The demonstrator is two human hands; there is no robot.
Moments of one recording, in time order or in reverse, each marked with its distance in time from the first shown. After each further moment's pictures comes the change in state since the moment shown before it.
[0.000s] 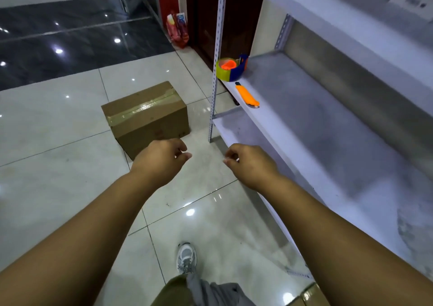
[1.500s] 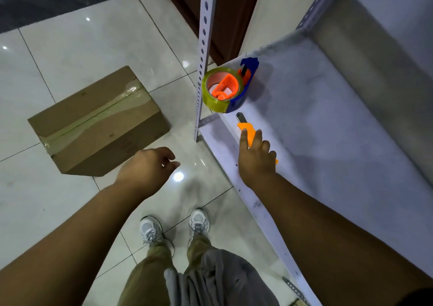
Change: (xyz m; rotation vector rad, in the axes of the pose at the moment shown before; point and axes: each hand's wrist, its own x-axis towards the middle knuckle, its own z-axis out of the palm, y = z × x) left_hand 0.382 -0.048 0.050 -0.021 -0.288 -0.085; right_hand 0.388 0.110 0.026 -0.516 -0.096 0.337
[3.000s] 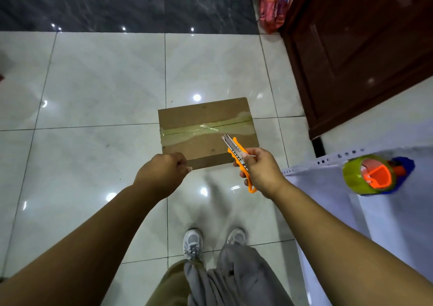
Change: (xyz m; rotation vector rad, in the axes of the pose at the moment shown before) left_hand -0.057 -0.253 -0.141 -0.197 0.188 -0.390; right_hand -0.012 -0.320 -0.112 1.113 -0.441 -0.175
